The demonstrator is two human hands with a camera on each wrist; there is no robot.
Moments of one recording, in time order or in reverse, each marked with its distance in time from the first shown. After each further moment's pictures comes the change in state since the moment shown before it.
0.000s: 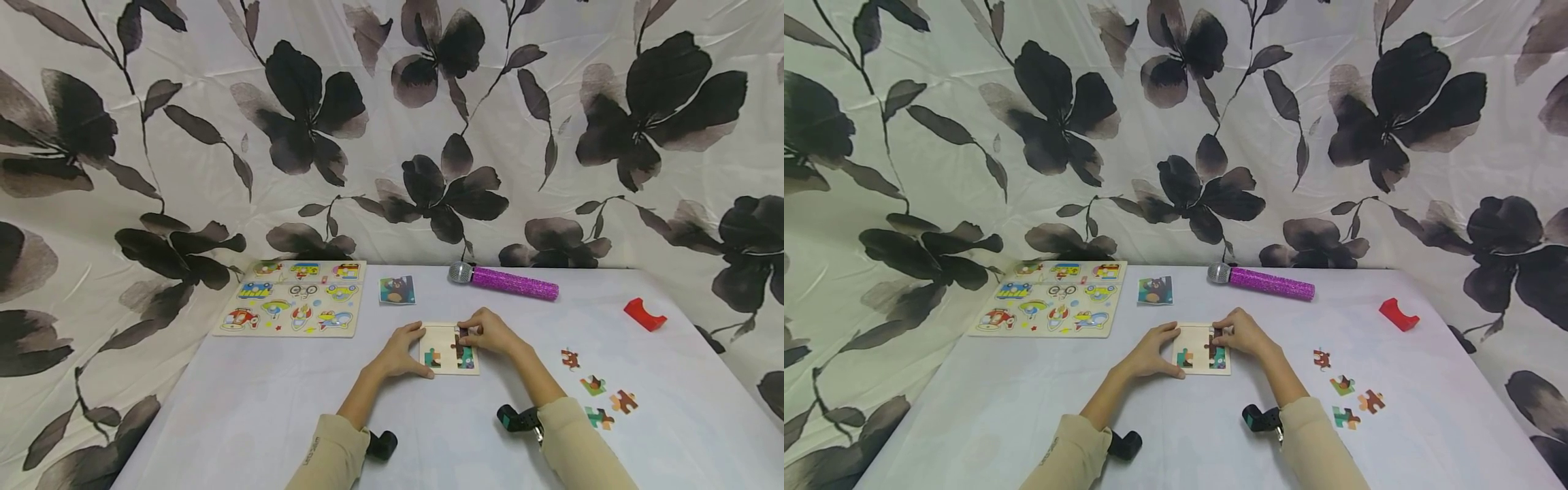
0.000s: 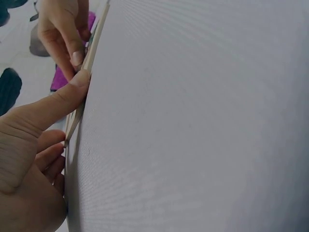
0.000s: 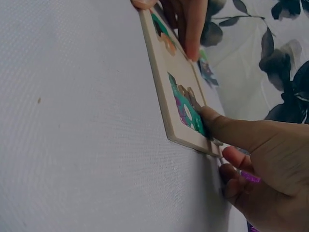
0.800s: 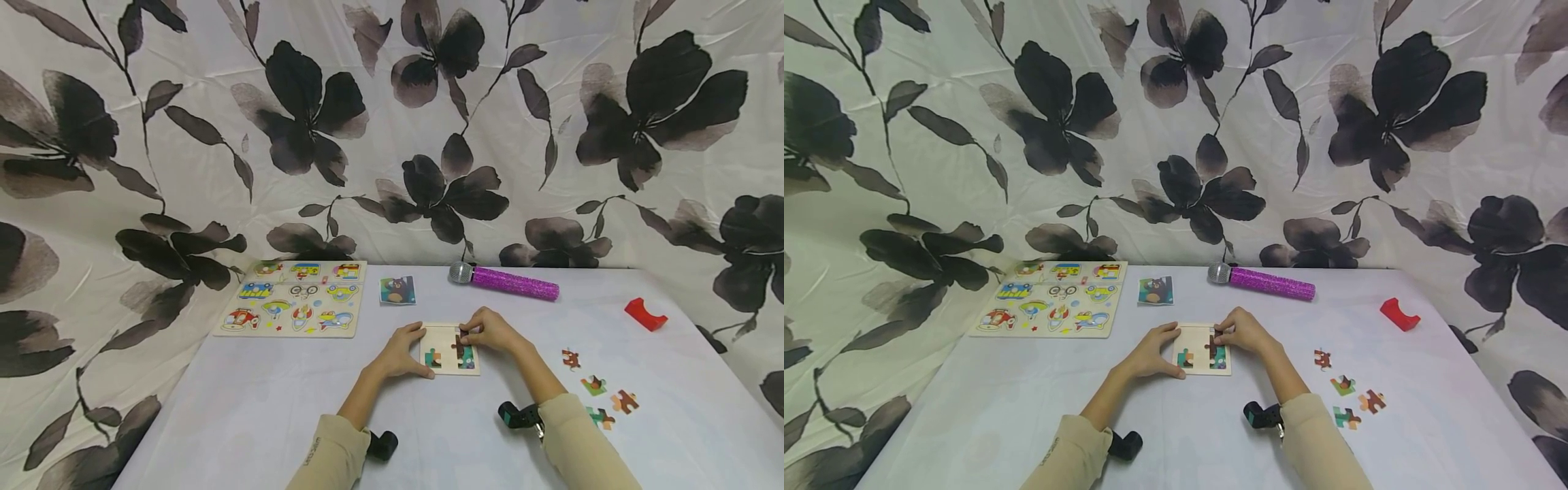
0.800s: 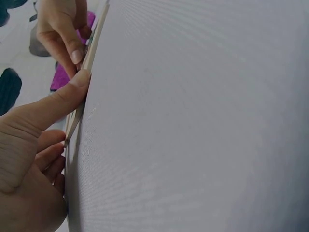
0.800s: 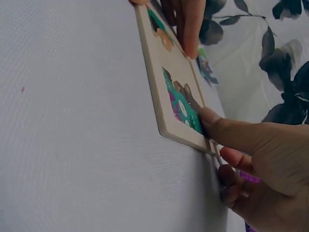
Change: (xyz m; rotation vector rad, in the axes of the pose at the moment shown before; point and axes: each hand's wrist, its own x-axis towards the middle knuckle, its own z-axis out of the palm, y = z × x) left_hand -0.001 0.001 0.000 0.006 -0.004 0.009; right_hand 0.003 -0.002 -0.005 0.042 -0.024 0.021
